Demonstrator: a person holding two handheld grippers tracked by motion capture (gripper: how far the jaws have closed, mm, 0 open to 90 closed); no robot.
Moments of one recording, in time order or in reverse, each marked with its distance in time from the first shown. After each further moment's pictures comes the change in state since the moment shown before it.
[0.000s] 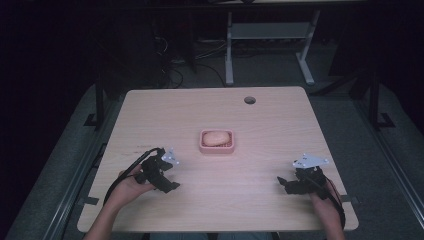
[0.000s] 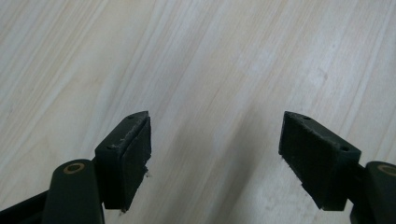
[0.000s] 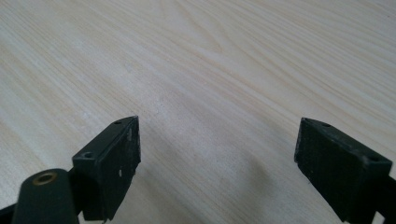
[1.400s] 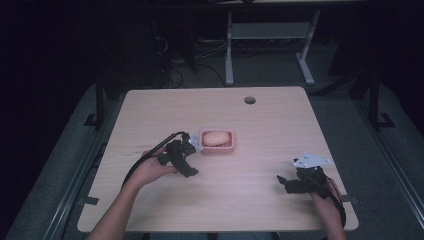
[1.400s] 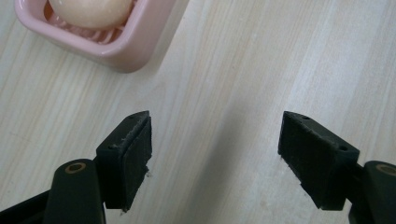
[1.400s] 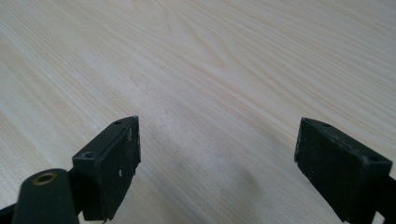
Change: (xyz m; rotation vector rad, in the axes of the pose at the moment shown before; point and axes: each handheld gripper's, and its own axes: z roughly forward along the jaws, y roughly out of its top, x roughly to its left) left arm 0.010 0.077 0.015 0.053 -0.038 0.092; right arm 0.000 0.003 -0.004 -0.038 0.013 -0.013
